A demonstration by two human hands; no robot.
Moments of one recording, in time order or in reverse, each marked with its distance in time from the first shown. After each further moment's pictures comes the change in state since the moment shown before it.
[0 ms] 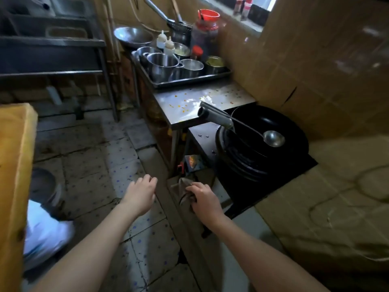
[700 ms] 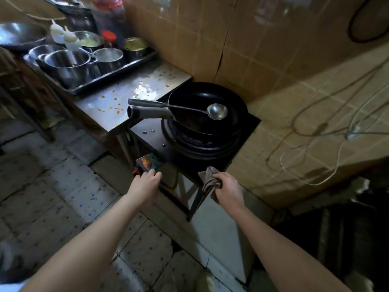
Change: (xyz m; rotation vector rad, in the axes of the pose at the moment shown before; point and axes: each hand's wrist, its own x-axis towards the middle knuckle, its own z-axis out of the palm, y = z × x) left_hand 0.089 0.108 -0.007 0.131 -0.098 0.425; right_hand -0.061 0.113 -0.069 0.148 0.323 0.632
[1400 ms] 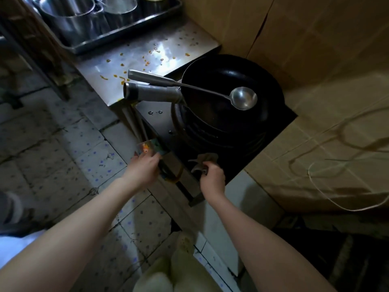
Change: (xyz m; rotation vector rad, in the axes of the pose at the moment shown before) left_hand 0.063 -0.007 0.001 -0.126 -0.014 -0.170; right_hand 0.096 -0.009 0.083 0.074 -0.114 0.128
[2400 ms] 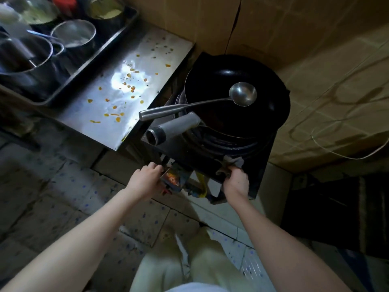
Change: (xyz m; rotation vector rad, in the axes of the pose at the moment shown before) left_hand 0.094 -0.137 -0.023 0.099 -0.214 0.345; right_hand 0.010 -0.080 0.038 -0.120 0.213 0.508
